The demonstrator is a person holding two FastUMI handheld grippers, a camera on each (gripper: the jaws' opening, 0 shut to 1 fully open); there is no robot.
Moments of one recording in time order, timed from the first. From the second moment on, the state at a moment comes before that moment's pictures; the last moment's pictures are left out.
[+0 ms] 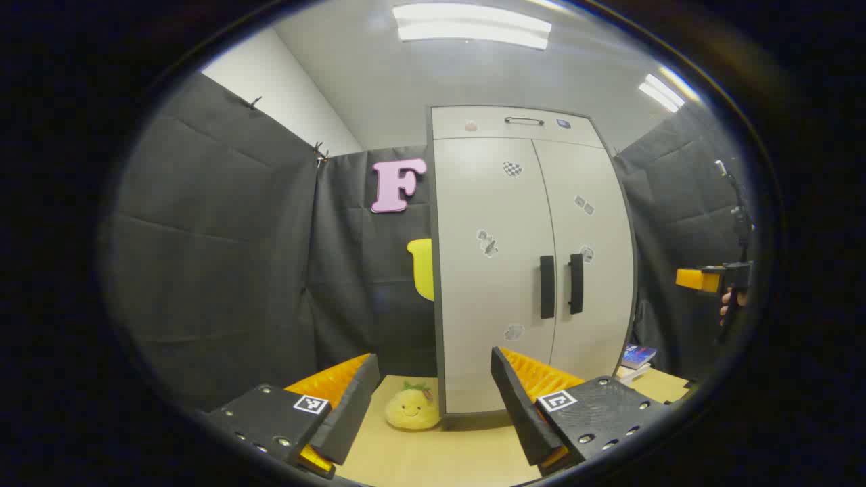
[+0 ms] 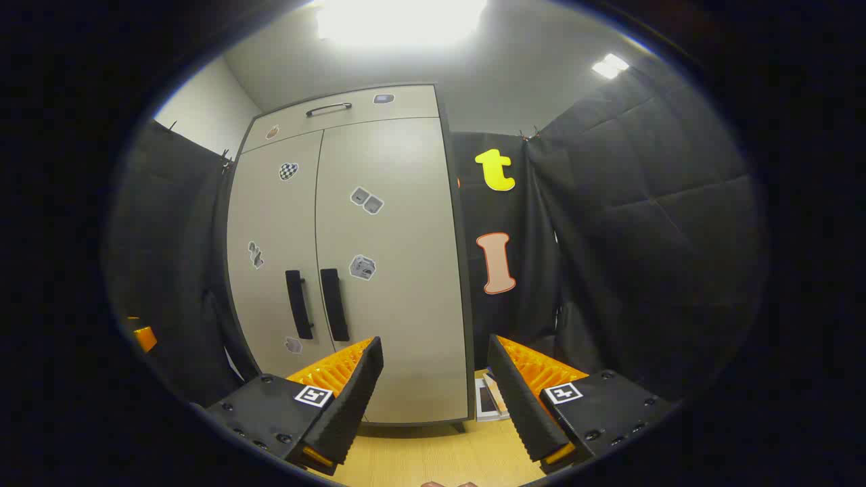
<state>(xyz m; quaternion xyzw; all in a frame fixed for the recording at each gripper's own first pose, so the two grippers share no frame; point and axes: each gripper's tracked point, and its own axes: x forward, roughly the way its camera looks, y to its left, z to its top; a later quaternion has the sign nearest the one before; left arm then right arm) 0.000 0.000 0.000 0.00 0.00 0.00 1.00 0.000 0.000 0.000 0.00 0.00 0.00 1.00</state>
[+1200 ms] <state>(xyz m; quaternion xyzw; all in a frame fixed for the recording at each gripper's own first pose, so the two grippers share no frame) -0.009 0.015 -0.015 0.02 0.01 0.03 1.00 0.031 0.066 0.000 -0.01 0.02 0.07 1.00</state>
